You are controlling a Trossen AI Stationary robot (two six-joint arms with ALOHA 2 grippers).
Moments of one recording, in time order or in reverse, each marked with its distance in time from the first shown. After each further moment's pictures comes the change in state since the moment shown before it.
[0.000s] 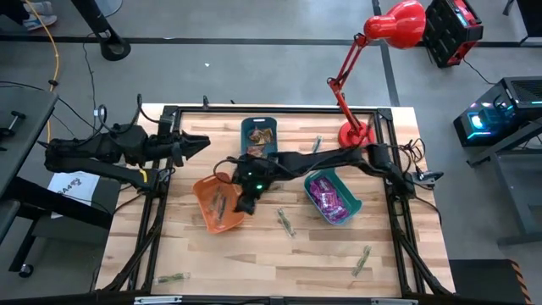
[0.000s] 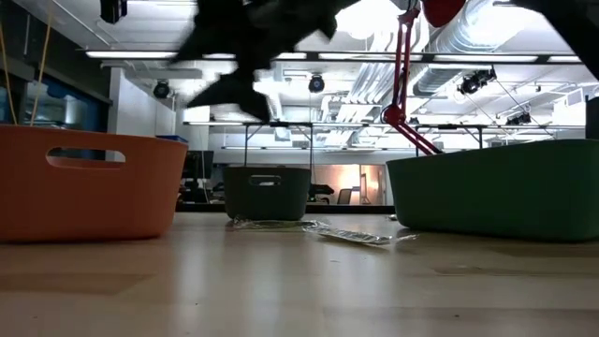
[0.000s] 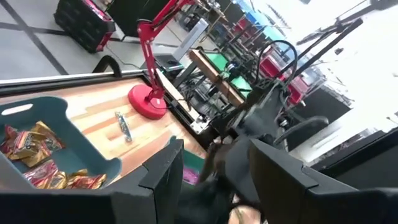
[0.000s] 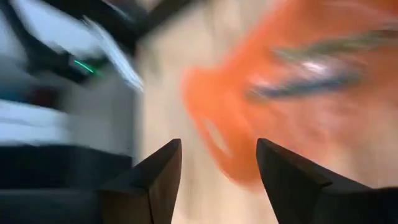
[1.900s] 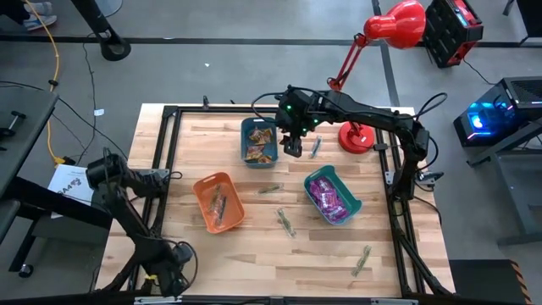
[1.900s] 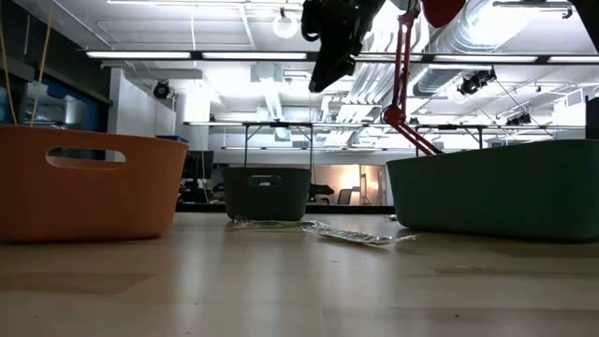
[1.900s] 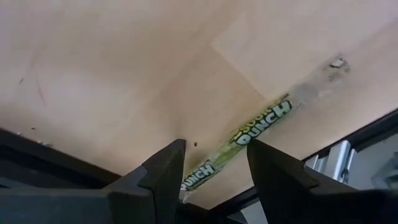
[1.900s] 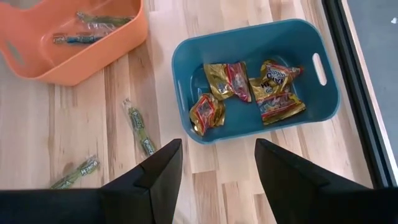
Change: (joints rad) left arm -1.015 1.121 0.001 -0.127 0.694 -1.080; right arm -0.319 -0.355 0.000 -0.617 0.326 -0.663
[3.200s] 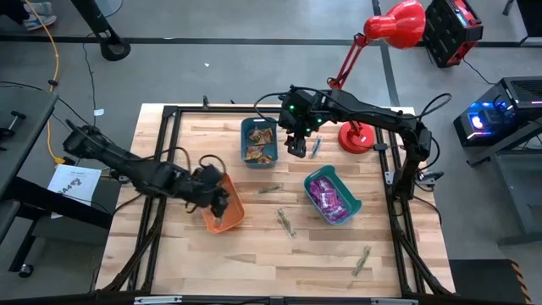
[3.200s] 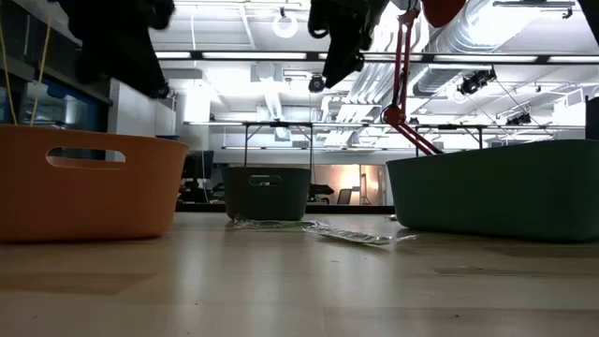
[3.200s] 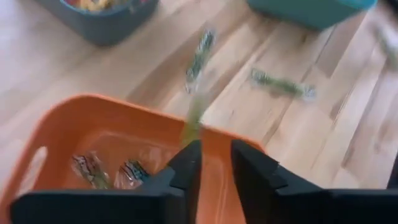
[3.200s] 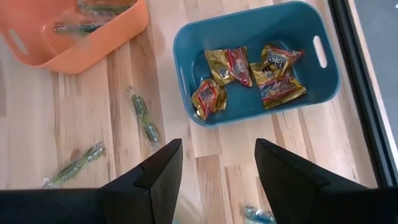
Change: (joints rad) left arm 0.720 -0.585 -0.005 -0.175 -0.696 0.845; right arm 0.000 -0.026 0.000 -0.066 0.004 0.015
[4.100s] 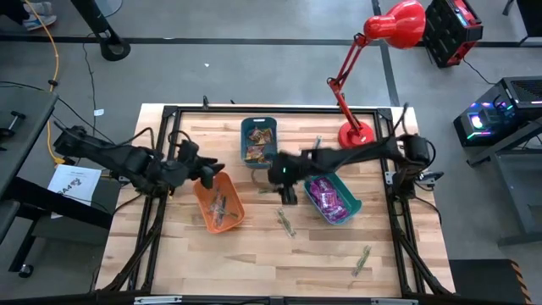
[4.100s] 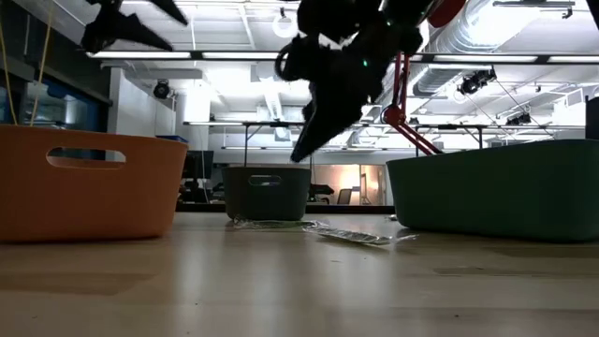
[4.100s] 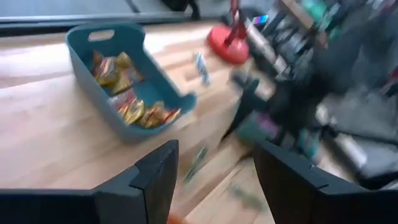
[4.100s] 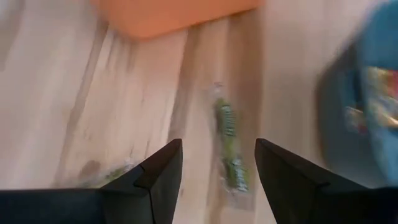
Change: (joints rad) left arm 0.050 -0.265 -0.004 0.045 -0.317 -0.060; right arm 0.277 0.033 -0.584 0.741 0.033 -0.020
